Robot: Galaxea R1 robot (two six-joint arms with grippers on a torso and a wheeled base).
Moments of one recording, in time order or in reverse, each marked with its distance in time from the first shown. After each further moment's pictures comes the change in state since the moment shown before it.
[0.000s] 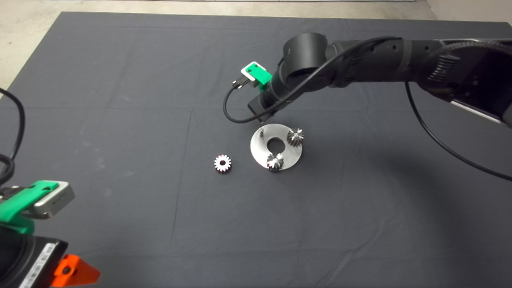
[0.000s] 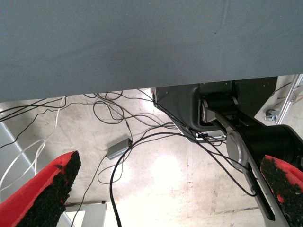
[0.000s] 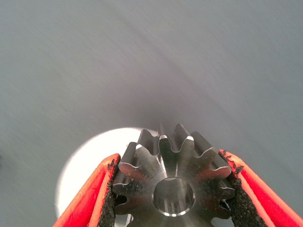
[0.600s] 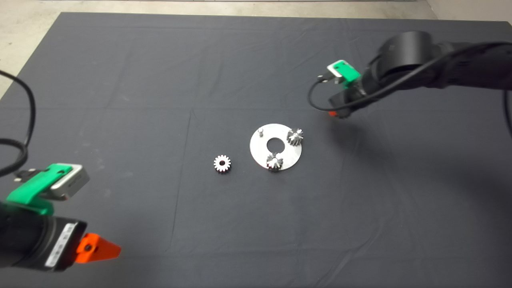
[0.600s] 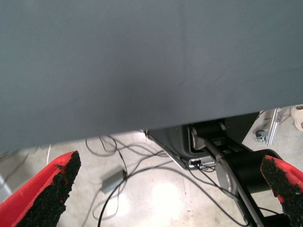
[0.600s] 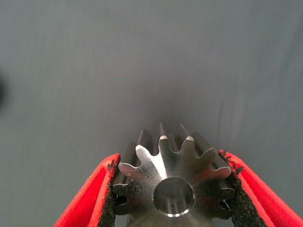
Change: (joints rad) left arm 0.000 0.103 -0.036 0.137 -0.090 -0.010; right arm 0.010 -0.492 0.282 0.045 -0.072 0.039
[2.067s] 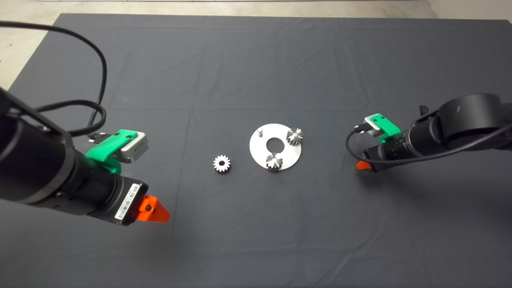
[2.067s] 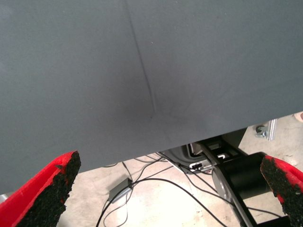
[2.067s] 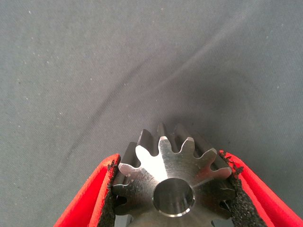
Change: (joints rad) left arm 0.004 0.211 -0.113 0.017 -0.019 -0.014; right arm -0.166 -0.180 0.199 0.029 0.074 0.146
